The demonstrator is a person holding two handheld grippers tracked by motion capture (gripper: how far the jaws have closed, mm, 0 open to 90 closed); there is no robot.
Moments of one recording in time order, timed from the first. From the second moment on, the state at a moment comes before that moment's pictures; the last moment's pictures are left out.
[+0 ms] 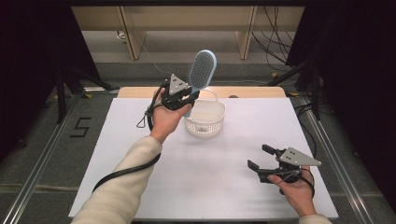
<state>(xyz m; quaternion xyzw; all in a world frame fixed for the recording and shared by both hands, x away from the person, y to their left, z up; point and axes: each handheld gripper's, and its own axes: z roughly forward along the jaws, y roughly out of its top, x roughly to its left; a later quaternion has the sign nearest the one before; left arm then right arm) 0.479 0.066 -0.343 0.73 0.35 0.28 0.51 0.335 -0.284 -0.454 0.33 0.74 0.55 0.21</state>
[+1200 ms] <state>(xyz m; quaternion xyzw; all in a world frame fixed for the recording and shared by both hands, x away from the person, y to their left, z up) 0.490 0.057 -0.346 0.73 0.35 0.28 0.51 0.336 -0.285 -0.455 0.33 0.74 0.55 0.21</state>
